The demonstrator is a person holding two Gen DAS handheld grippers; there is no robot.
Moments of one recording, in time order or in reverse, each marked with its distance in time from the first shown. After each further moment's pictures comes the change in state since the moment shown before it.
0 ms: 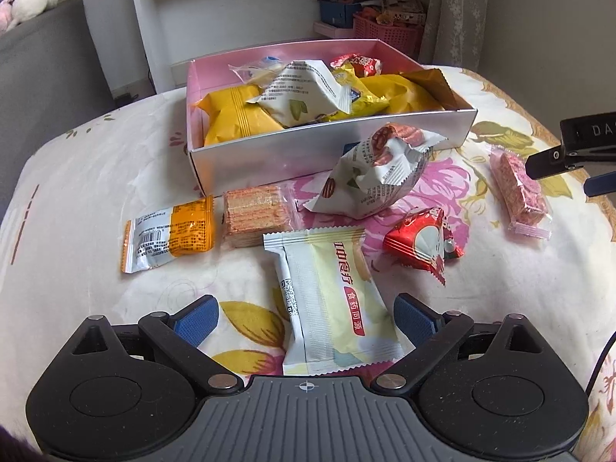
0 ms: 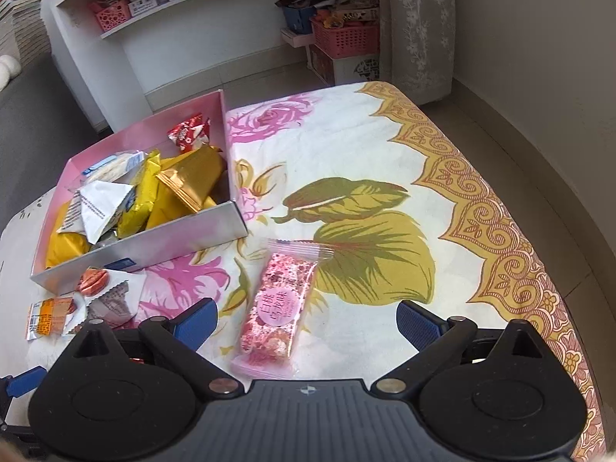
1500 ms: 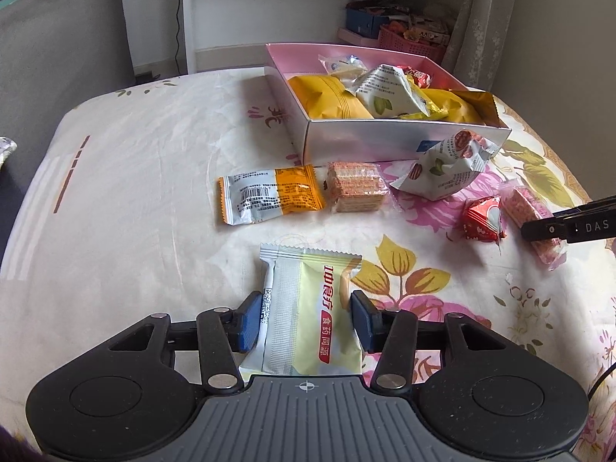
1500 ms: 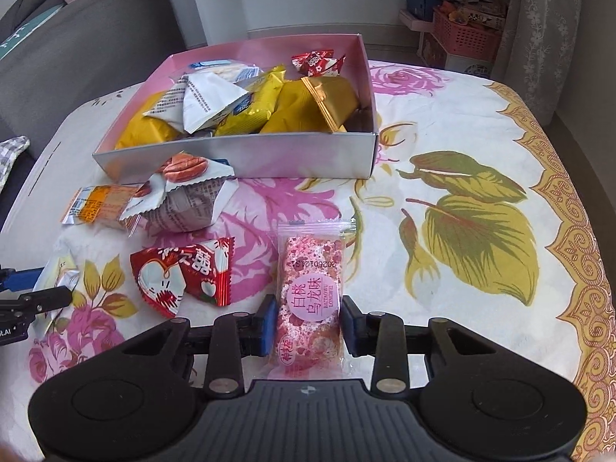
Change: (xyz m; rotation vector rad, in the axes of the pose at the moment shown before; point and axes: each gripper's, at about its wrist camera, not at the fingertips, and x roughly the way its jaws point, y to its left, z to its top) left arm -0.026 0.083 -0.032 -0.107 -0.022 -0.068; right arm 0.010 0.053 -0.033 -0.334 0.077 0.162
